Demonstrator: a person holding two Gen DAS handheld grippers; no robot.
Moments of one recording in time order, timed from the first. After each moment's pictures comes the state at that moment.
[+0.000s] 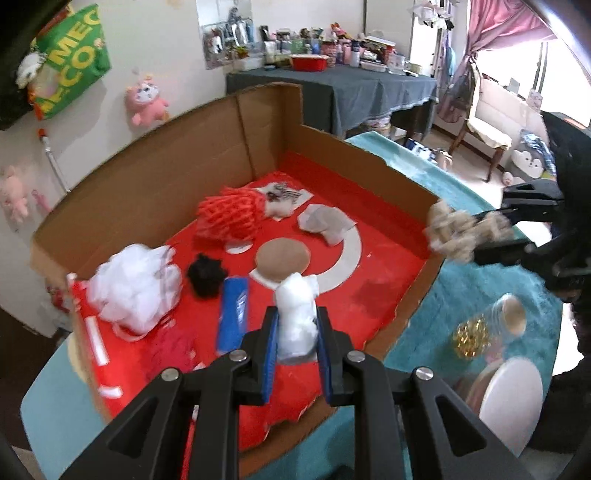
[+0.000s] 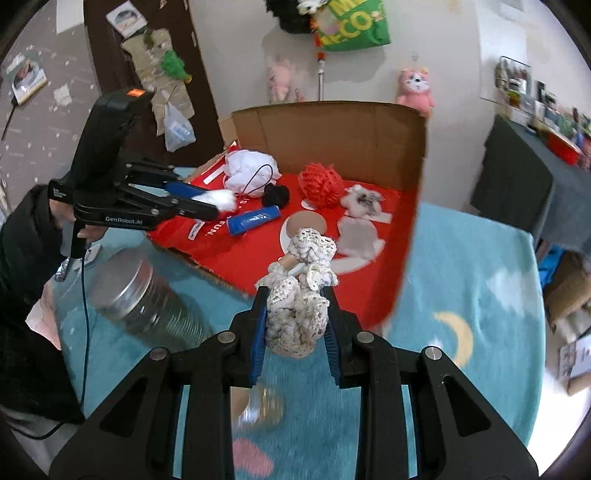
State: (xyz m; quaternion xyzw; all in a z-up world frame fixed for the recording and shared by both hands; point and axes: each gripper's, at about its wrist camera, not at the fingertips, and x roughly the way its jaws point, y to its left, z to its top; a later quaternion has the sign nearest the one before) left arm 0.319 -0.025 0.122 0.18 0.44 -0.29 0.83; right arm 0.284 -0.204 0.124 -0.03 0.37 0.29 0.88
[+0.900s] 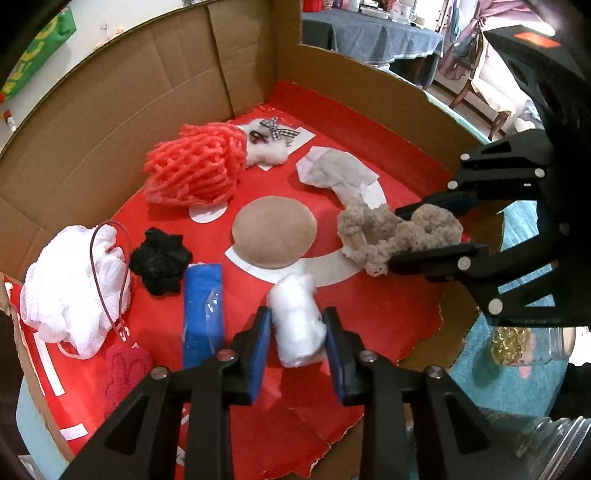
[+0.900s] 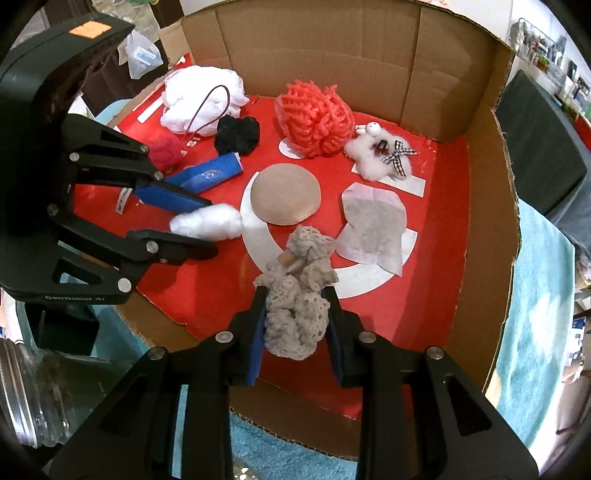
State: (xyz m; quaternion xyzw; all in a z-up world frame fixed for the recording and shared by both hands) left arm 0.366 -0.053 0.063 0.20 0.53 -0.29 0.77; right arm 0.380 -0.139 0.067 -0.10 0.52 0.25 0.81
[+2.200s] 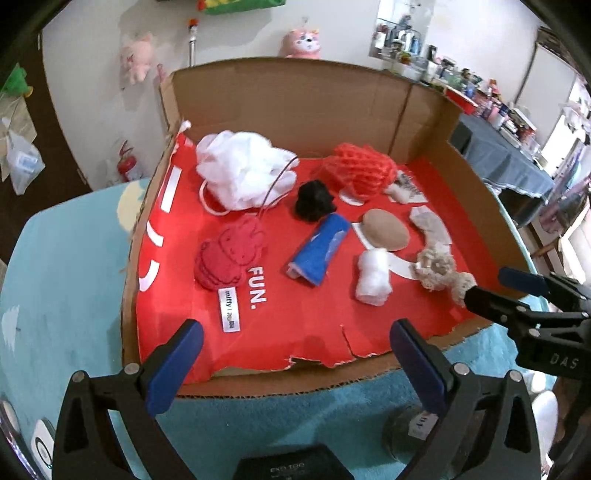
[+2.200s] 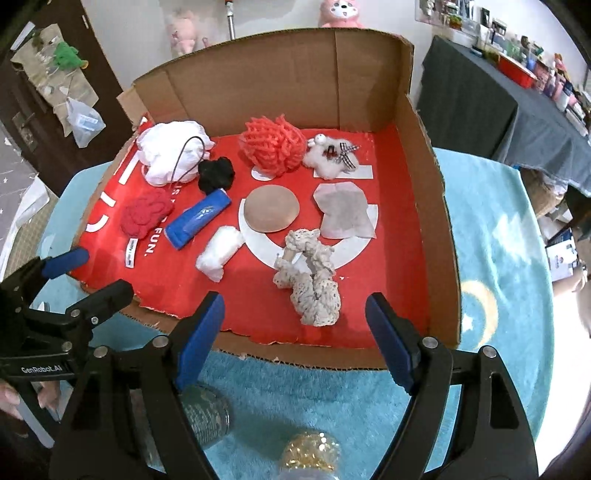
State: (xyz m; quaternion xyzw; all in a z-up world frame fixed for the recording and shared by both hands) left arm 0.294 0.037 0.096 -0.02 0.49 -0.05 0.87; right arm 0.348 -0.135 0.102 0.02 0.51 0.12 0.85
